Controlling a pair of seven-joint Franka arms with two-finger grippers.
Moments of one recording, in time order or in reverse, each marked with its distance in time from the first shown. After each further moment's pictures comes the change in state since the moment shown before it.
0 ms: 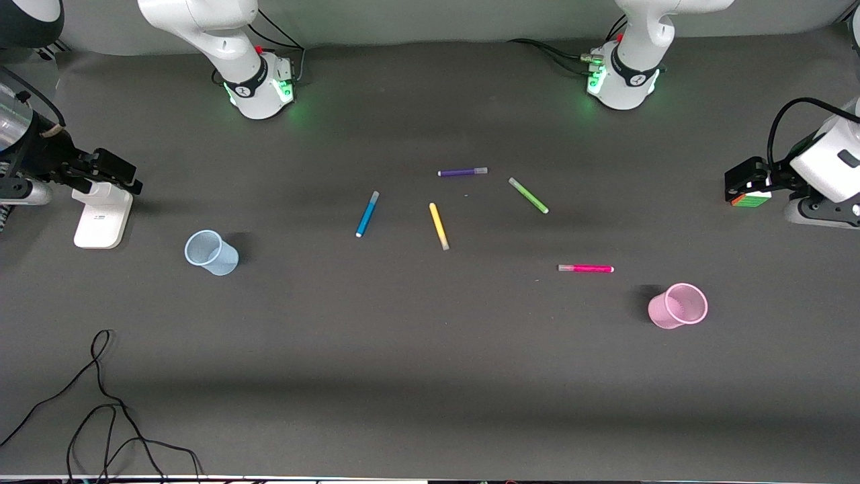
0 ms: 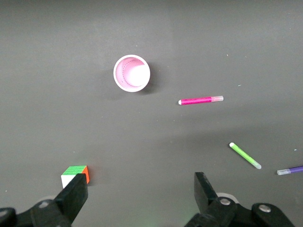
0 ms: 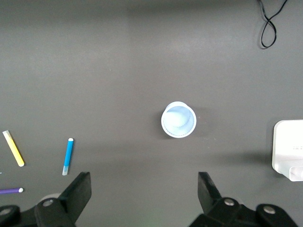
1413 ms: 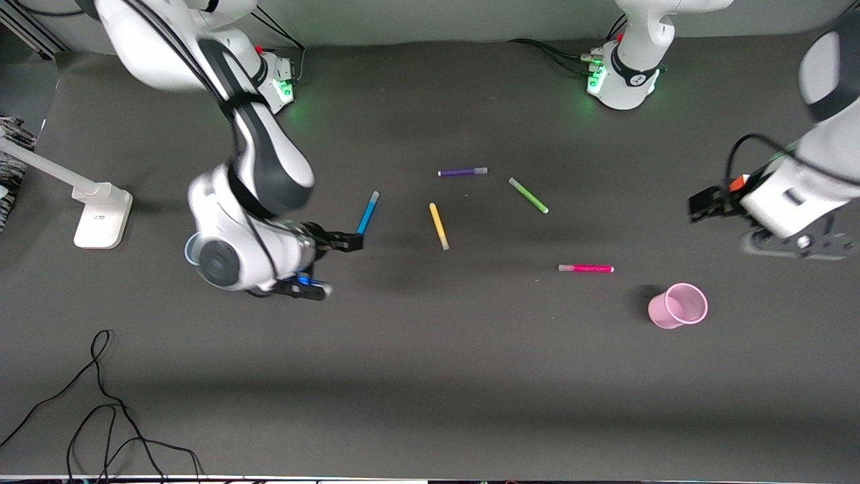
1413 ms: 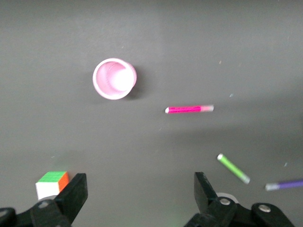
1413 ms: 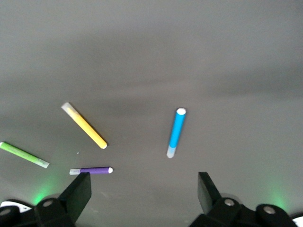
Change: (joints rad) left arm 0.005 0.108 -0.094 -0.001 -0.010 0.084 -0.156; right arm 0.384 0.715 0.033 0.291 0.366 0.005 0.419
